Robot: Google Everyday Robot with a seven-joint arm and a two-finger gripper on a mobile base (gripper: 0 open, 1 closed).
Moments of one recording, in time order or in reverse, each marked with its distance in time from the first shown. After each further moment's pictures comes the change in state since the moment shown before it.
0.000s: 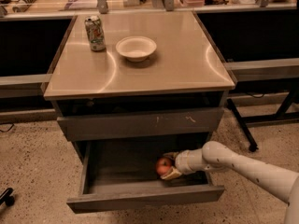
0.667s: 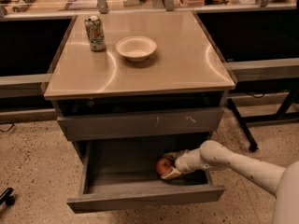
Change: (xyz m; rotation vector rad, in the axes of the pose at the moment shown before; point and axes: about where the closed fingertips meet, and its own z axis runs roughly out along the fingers) arm 0.018 -0.007 0.019 -0.019 0.020 0.014
